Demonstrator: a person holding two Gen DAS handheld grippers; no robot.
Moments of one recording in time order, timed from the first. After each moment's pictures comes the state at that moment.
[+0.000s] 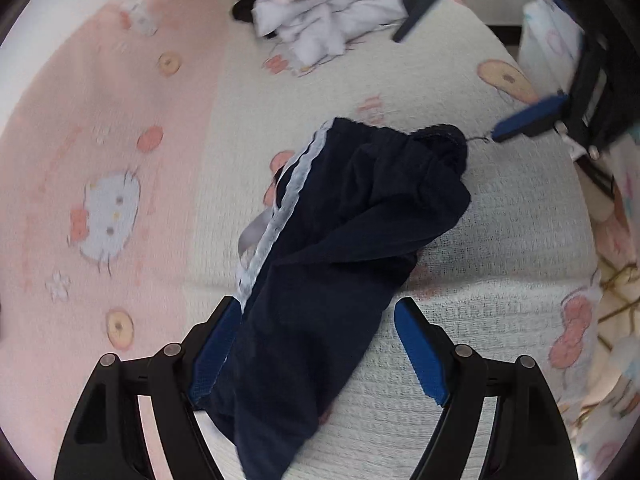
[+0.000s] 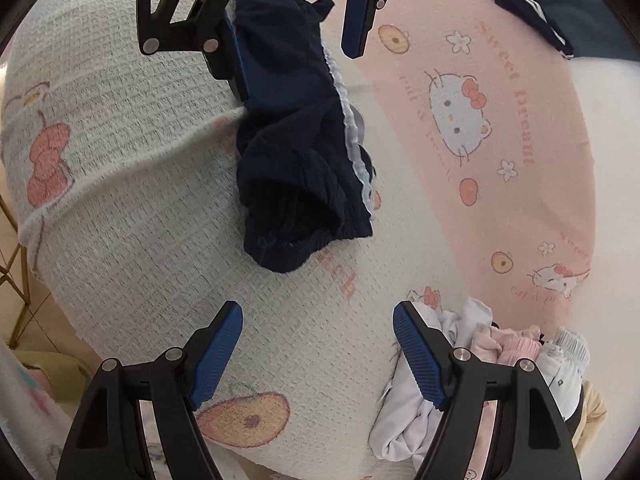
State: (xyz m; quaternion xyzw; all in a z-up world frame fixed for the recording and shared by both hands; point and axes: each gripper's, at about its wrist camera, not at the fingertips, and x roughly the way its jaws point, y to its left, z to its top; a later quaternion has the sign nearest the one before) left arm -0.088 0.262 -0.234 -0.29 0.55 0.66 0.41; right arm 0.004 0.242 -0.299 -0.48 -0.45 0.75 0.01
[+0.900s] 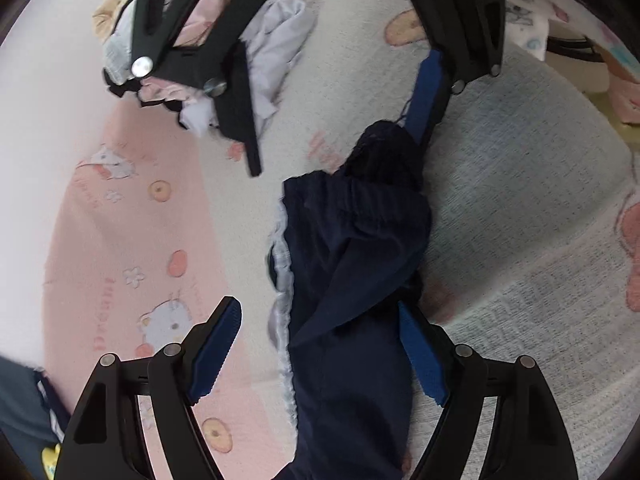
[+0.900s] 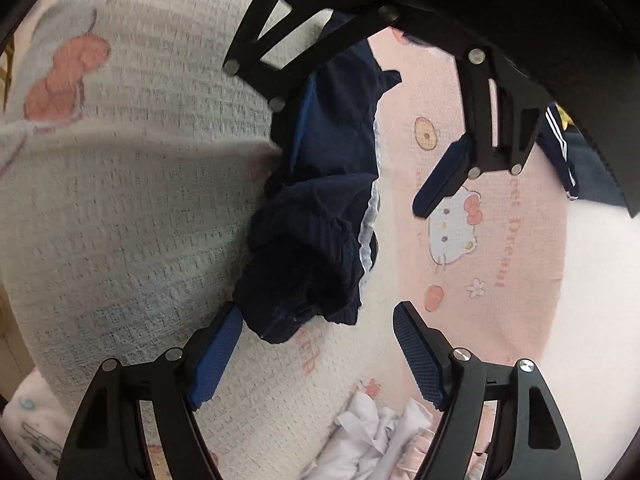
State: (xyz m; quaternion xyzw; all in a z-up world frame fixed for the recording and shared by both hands) left arm -0.061 0.283 -0.270 -0.08 0.67 0.59 0.44; right arm -0.002 0.223 -0.337 -0.34 -0.62 0.71 -0.08
